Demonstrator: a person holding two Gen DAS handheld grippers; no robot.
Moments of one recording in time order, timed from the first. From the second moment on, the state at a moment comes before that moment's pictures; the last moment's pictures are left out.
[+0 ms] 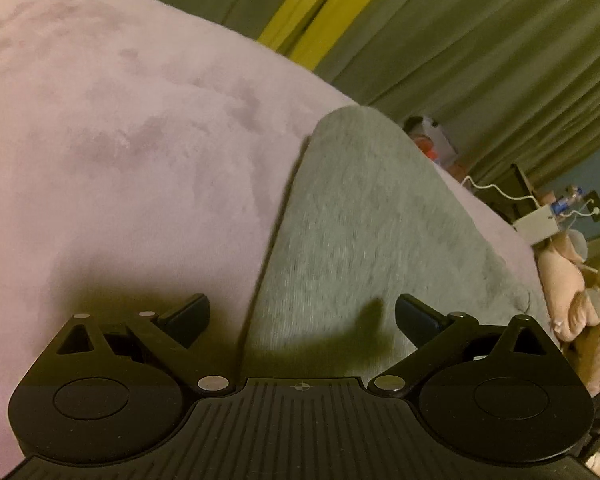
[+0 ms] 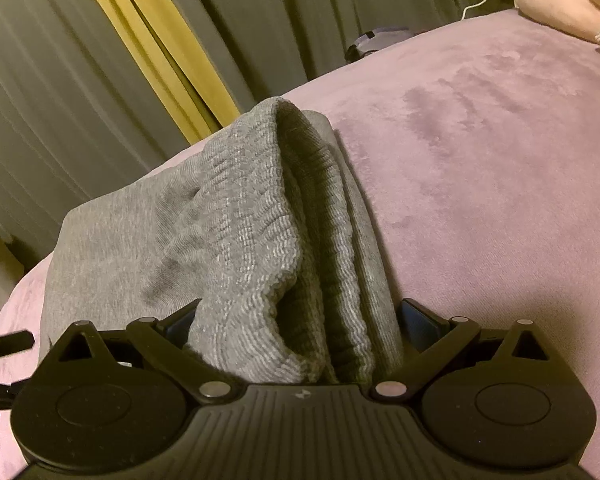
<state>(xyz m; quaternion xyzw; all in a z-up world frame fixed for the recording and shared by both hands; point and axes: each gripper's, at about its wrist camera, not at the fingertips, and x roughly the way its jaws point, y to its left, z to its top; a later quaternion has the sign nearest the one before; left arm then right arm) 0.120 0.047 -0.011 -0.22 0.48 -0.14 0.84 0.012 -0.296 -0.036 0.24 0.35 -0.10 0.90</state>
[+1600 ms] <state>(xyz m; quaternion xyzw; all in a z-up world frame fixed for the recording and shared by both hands) 0.179 0.040 -0.010 -0.24 0.37 -0.30 0.85 0.089 -0.289 0.027 0.17 0.32 -0.02 0.93</state>
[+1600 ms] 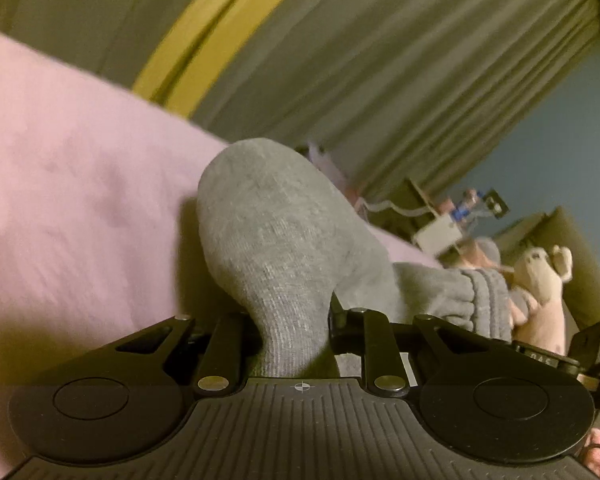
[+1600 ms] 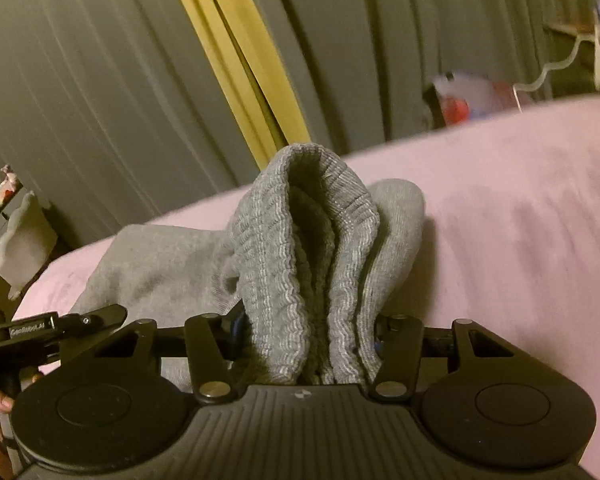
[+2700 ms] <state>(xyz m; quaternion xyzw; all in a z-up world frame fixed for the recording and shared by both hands) 0.102 0.033 -0.006 -0.14 0.40 -0.16 0.89 -0.013 -0.217 -0.015 0.06 0.38 -0.17 0.91</state>
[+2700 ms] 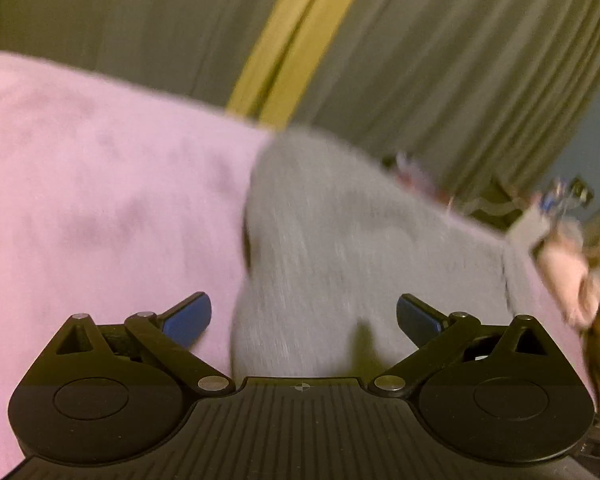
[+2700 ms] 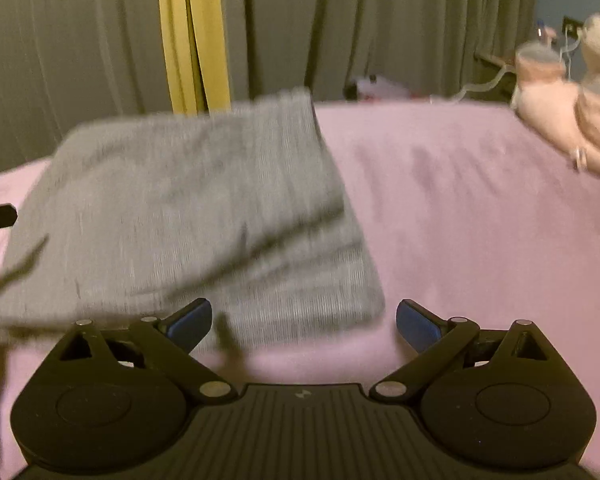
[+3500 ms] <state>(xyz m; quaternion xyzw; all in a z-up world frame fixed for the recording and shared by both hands) 0.035 -0.026 -0.013 -0.03 0.45 -0.09 0.89 -0.013 -0.148 -0.038 -0.08 0.43 -0.13 0.89</state>
